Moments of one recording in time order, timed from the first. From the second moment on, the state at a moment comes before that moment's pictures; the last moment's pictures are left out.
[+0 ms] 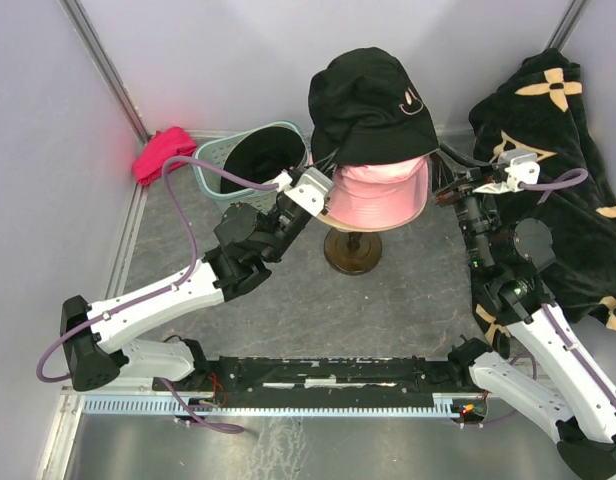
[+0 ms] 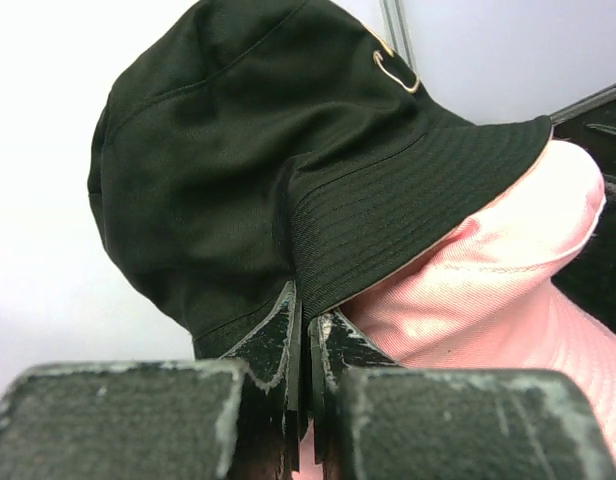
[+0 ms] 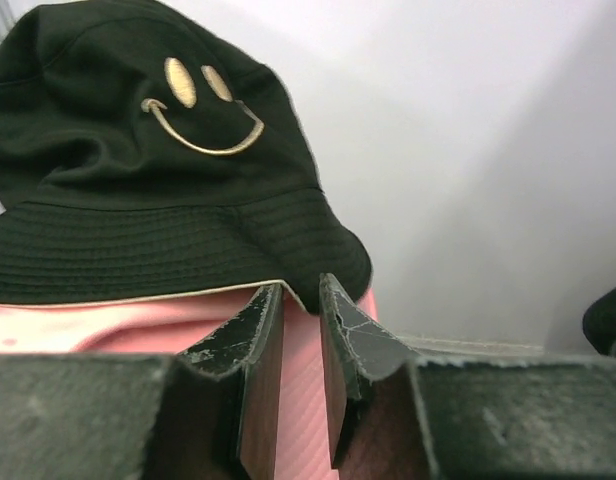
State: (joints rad) left arm -1.04 1.23 1.13 0.57 -0.29 0.49; right arm 0.52 0.76 0.94 0.27 0.23 0.02
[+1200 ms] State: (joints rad) left arm -1.02 1.20 1.13 0.55 -0.33 0.50; right arm 0.48 0.82 1.12 -0.10 0.41 1.29
